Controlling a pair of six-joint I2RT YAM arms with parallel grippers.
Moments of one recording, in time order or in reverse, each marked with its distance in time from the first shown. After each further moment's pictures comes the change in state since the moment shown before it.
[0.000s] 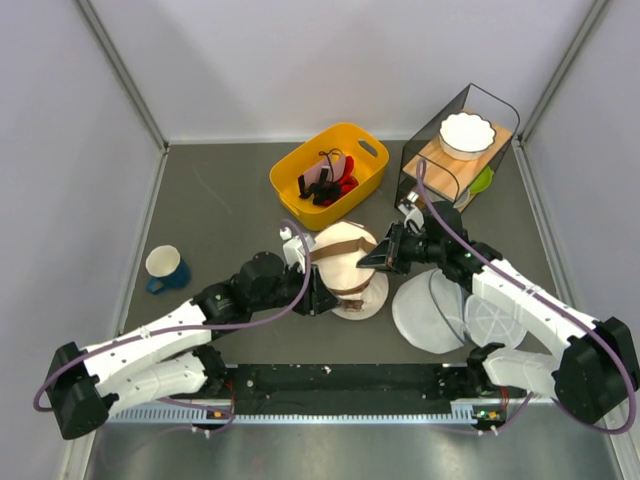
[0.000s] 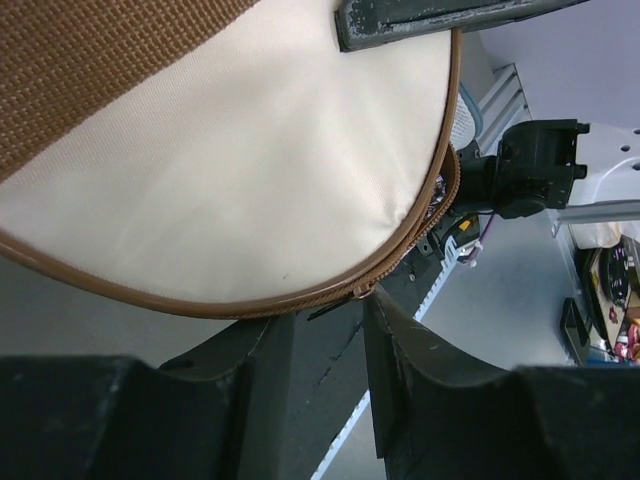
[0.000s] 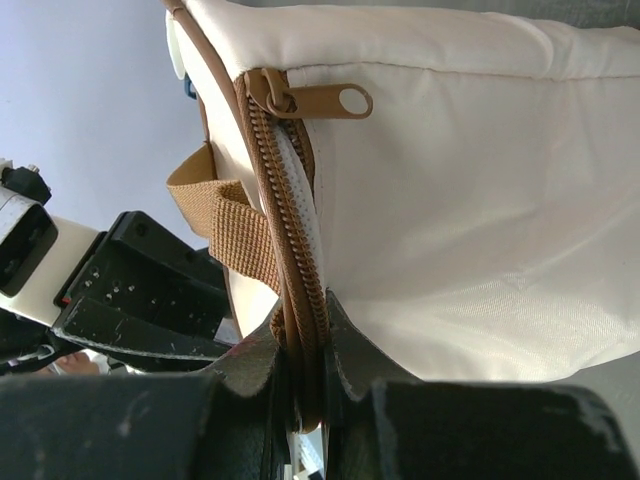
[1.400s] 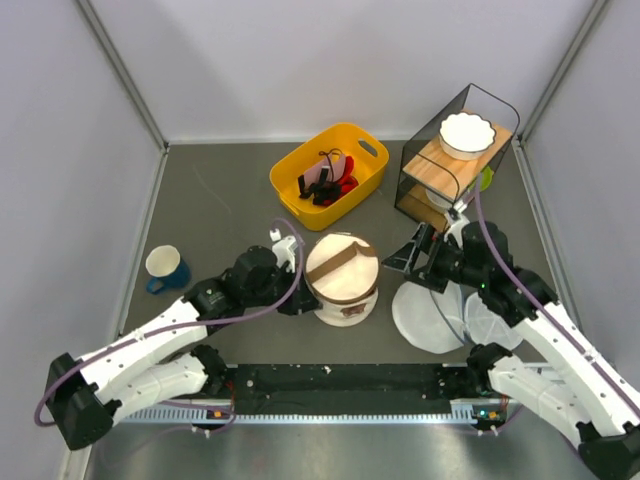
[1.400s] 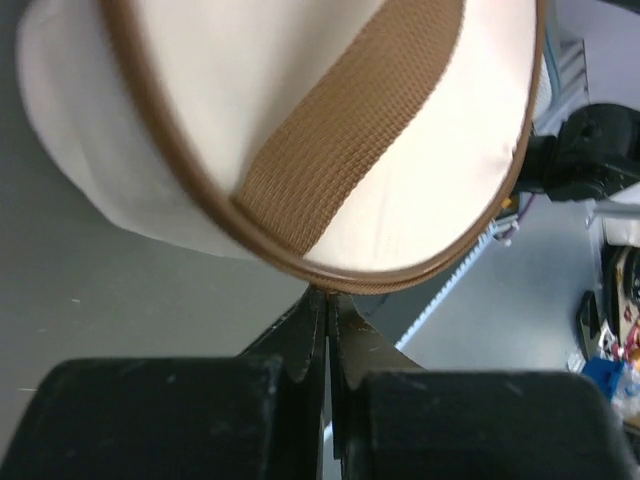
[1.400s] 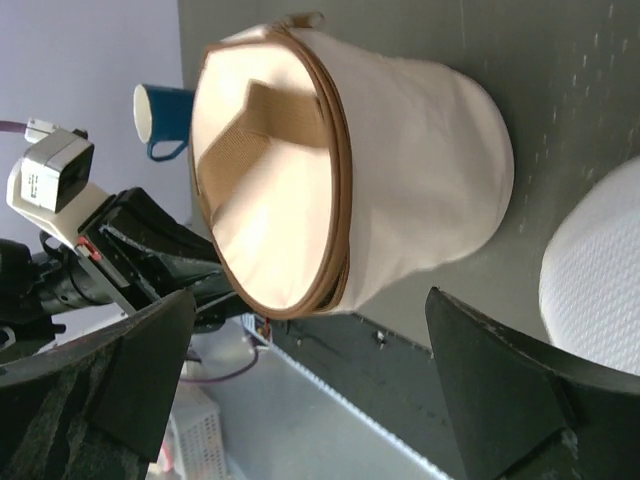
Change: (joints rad) left arm 0.146 -0.031 0.029 -0.228 0.074 0.049; right arm -0.035 -0.348 0.042 -0.361 0.248 -0.103
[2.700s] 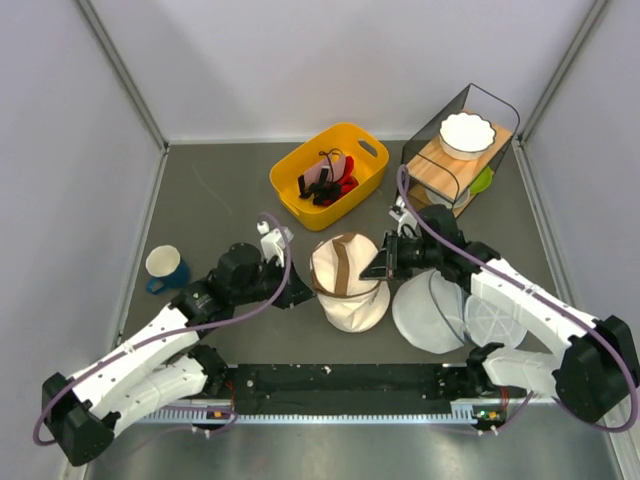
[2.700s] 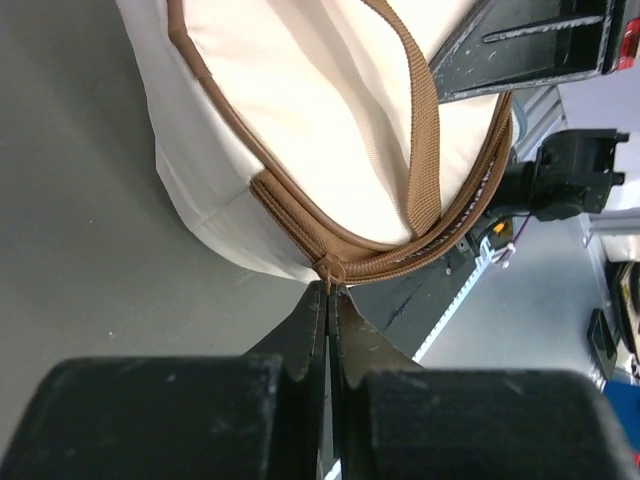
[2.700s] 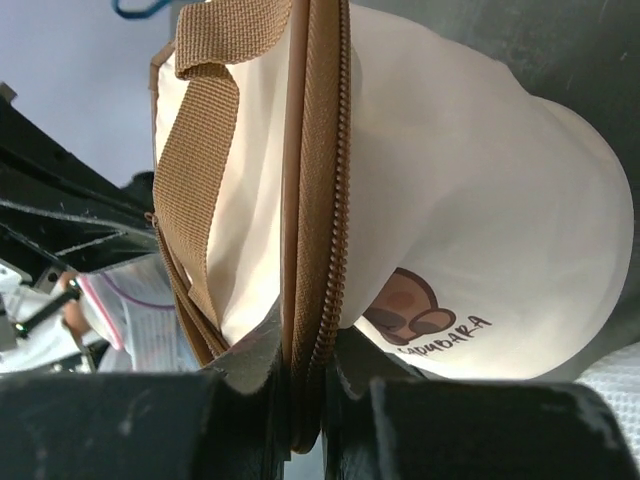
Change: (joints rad) left arm 0.048 -0.104 -0.005 0.028 -0.004 0.048; right arm 0.061 0.337 -0.035 0.263 -0.246 -0.143
